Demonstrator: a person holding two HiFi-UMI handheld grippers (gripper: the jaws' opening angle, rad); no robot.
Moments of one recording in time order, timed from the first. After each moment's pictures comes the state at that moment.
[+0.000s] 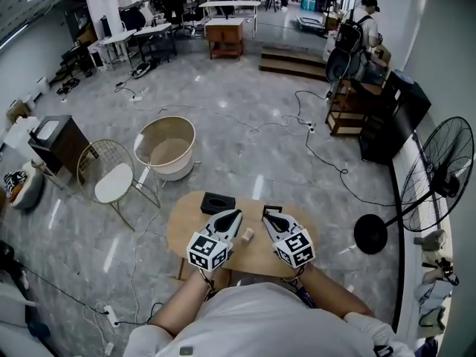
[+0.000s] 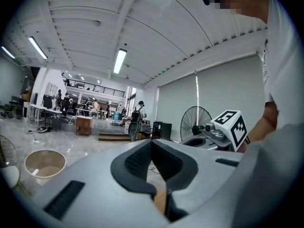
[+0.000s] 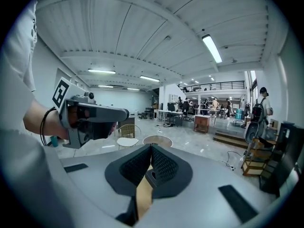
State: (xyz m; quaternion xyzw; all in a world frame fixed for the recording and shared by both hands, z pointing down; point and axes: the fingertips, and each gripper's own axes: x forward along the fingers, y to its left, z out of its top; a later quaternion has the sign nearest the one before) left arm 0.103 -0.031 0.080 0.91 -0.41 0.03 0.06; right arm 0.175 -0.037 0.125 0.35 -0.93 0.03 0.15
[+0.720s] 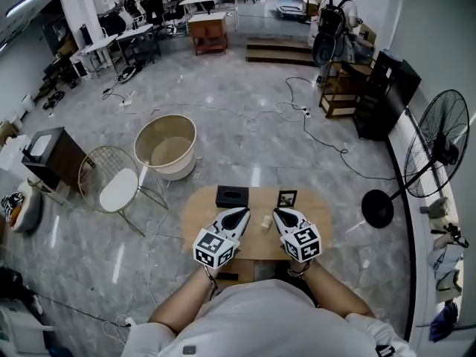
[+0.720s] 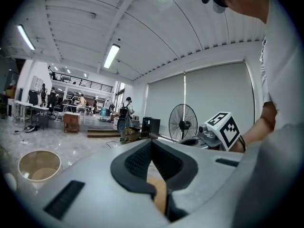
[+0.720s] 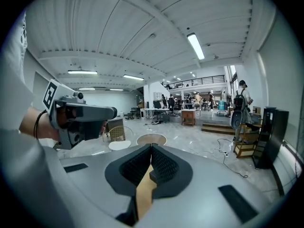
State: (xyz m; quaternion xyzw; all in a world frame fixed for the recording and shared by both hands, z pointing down) left arm 0.008 0.005 0.093 0.94 -0.33 0.05 0.06; right arm 0.088 -0.006 0.148 0.44 -0.88 0.09 0.13
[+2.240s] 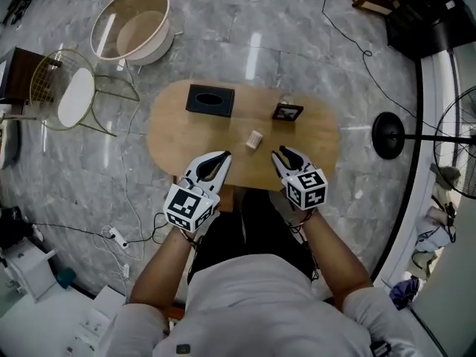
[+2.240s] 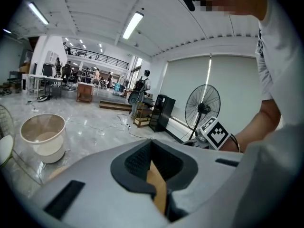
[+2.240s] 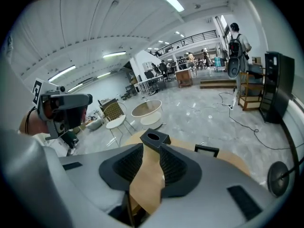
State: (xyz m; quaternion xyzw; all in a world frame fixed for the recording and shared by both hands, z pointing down) left arm 0.046 -0.126 0.281 0.89 -0.38 0.13 0.20; right arm 0.173 -0.133 0.393 0.39 -0.84 0.30 0.22
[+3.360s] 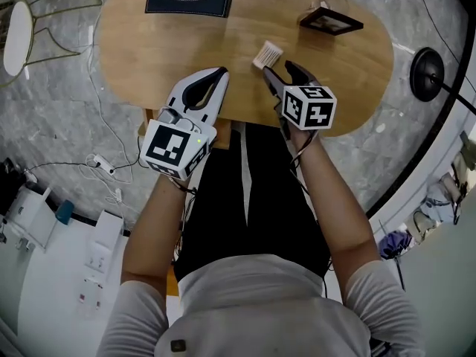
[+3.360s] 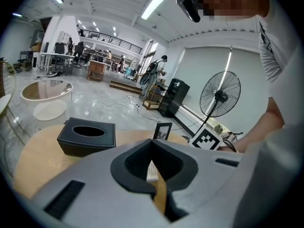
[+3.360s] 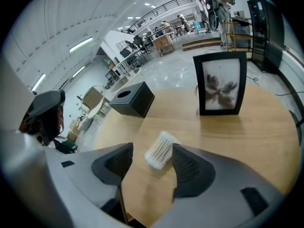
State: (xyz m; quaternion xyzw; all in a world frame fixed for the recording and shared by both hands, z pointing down) left arm 0.032 -0.182 0.547 0.85 -0.41 0.18 0.29; right arm 0.137 -0.165 0.700 0.38 -0.74 0.48 0.28
